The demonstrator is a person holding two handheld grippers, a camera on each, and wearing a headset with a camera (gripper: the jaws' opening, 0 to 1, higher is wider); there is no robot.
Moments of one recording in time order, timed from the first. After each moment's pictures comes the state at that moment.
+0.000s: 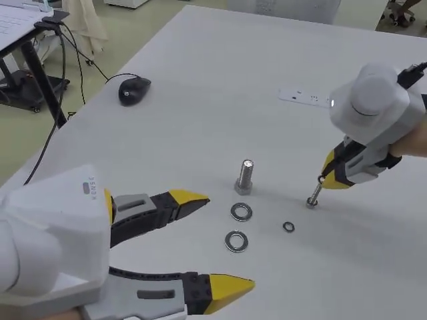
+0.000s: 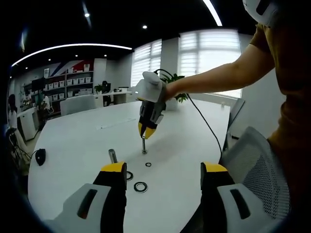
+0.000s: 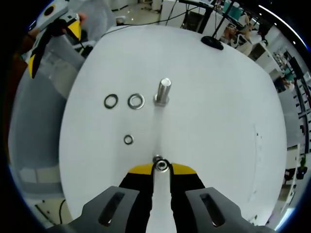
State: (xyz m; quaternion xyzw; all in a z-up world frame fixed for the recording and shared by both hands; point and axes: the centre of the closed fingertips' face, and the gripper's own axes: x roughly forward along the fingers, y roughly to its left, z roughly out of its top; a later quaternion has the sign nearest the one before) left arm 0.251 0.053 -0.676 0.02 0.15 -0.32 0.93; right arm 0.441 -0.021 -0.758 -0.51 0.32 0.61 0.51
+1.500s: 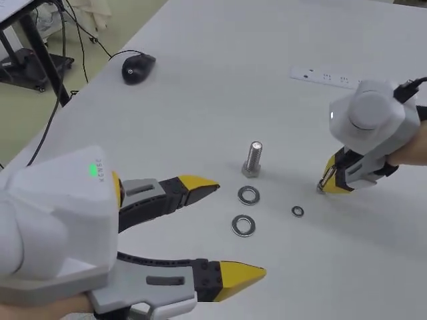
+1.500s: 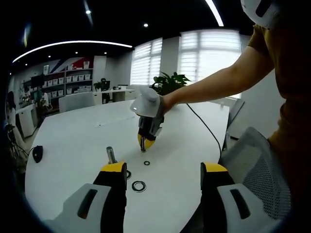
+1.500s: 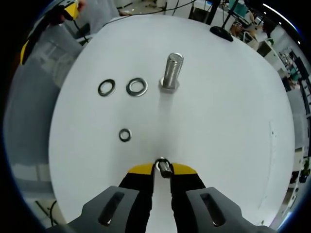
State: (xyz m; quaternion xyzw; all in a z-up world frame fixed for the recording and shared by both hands) left arm 0.253 0.050 -0.682 0.01 0.16 -0.33 0.93; right arm 0.435 -0.023 -0.808 -0.51 0.33 0.62 0.49
